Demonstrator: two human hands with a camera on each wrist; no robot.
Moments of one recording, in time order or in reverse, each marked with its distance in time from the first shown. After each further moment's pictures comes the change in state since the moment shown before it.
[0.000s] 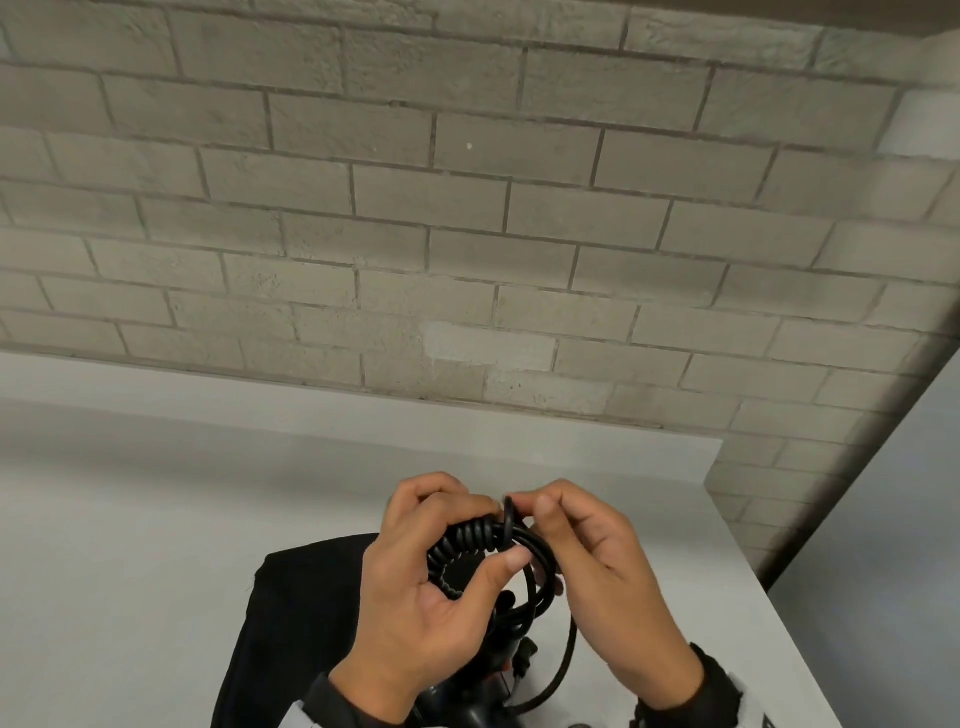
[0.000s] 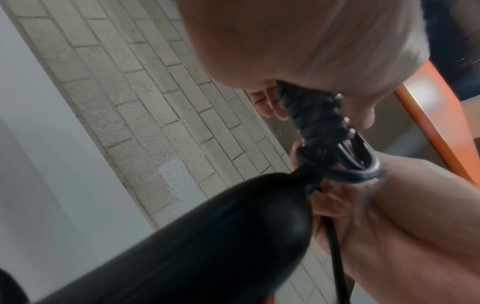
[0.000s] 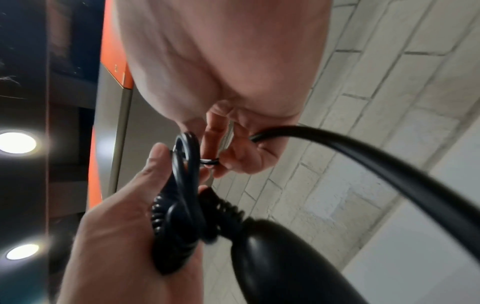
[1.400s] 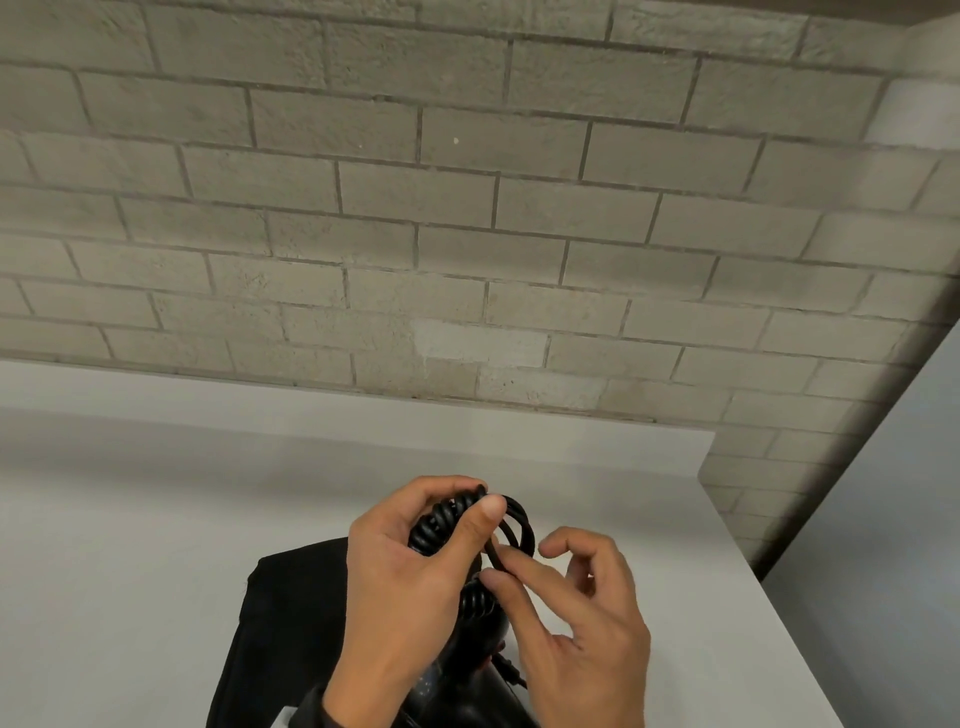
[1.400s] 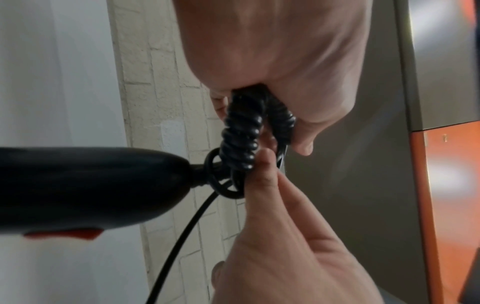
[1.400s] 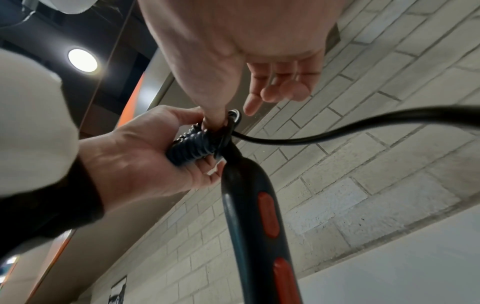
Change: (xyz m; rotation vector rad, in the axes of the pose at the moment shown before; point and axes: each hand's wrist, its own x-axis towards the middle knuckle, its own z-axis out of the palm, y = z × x) left_hand 0.010 0.021 0.001 -0.248 0.030 -0.513; right_hand -0.036 0.028 0.030 -0.663 0.481 -0.298
